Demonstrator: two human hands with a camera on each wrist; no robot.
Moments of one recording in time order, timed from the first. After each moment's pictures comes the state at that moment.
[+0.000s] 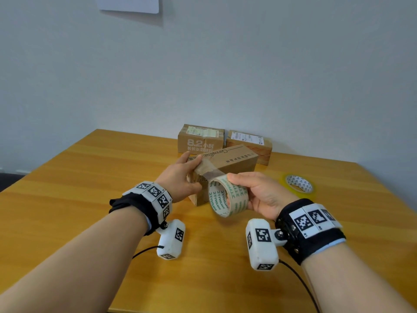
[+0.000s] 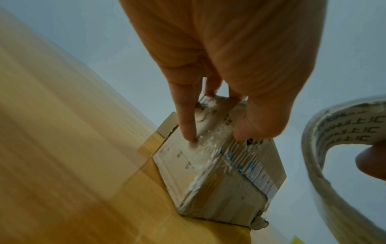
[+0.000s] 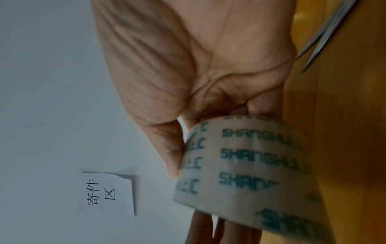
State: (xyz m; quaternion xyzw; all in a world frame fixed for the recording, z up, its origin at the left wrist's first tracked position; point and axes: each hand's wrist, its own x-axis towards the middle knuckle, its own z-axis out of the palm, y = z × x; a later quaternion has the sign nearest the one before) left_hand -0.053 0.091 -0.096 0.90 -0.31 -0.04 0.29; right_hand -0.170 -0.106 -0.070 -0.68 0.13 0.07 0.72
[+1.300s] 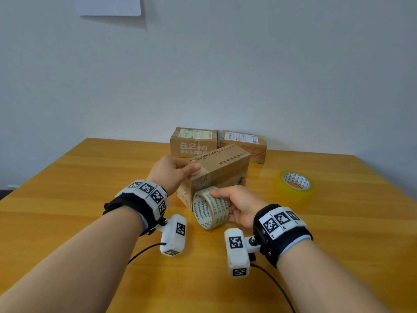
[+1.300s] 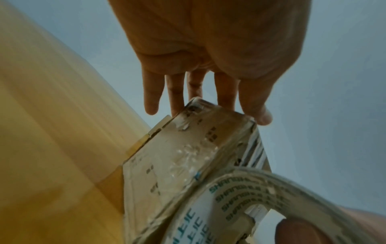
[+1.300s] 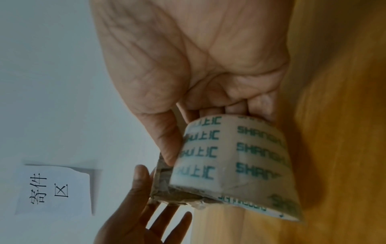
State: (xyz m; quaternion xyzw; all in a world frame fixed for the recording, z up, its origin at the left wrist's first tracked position) left_hand -0.038 0.076 -0.086 0.86 -0.22 -0.02 0.45; right_hand -0.144 -0.092 -0.110 -0.62 0.23 0.10 0.74
